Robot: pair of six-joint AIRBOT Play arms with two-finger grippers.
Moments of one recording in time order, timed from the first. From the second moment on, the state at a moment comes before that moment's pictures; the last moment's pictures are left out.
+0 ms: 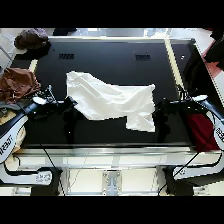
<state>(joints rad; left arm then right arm) 0.08 -1.47 0.82 0.71 -0.64 -1.32 -0.34 -1.55 0.95 -0.71 1.04 0.99</state>
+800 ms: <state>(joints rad) 0.08 -1.44 0.87 0.68 -0.60 -1.30 -0.21 -1.59 1.18 -0.69 1.03 0.99</state>
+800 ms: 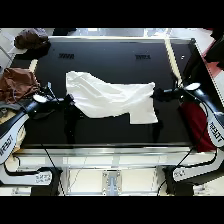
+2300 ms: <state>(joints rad) 0.13 -1.35 1.48 0.95 -1.09 -1.22 -0.15 -1.34 1.75 -1.00 1.30 1.19</state>
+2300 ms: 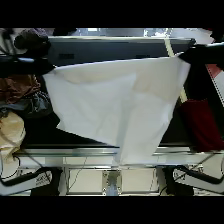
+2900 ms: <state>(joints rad) 0.20 -1.59 1.63 0.74 -0.73 -1.27 -0.08 -1.67 1.84 -1.08 0.88 1.25</state>
